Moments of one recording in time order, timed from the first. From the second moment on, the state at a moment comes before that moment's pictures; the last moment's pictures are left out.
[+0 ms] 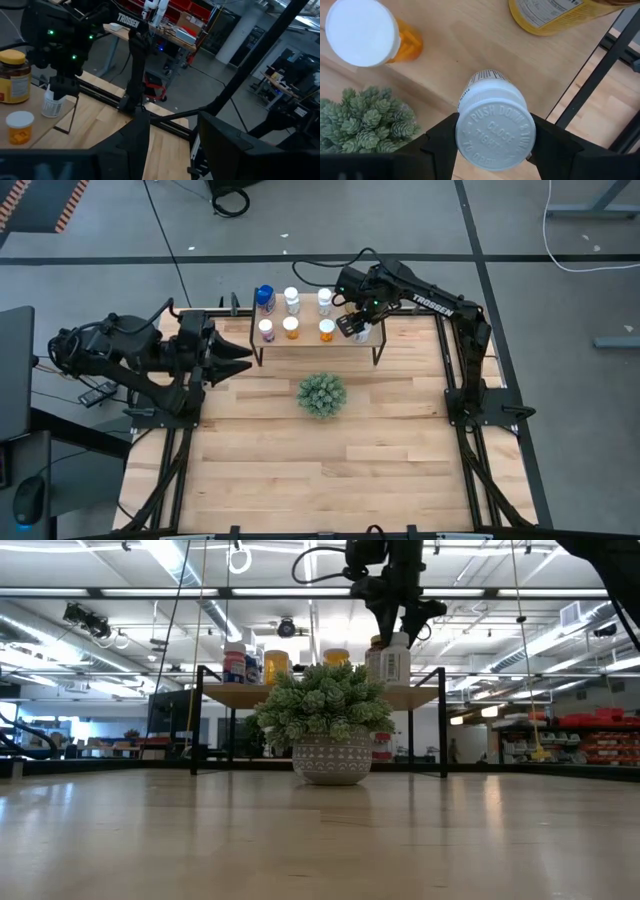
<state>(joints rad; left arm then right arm) -0.30 1.03 1.55 -0.64 -0.37 -0.51 -0.44 1.92 2.12 -1.57 0.08 0.60</state>
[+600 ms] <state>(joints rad) -0.29 1.03 1.55 -0.64 -0.37 -0.53 -0.44 1.92 2.12 -1.57 0.11 0.60</state>
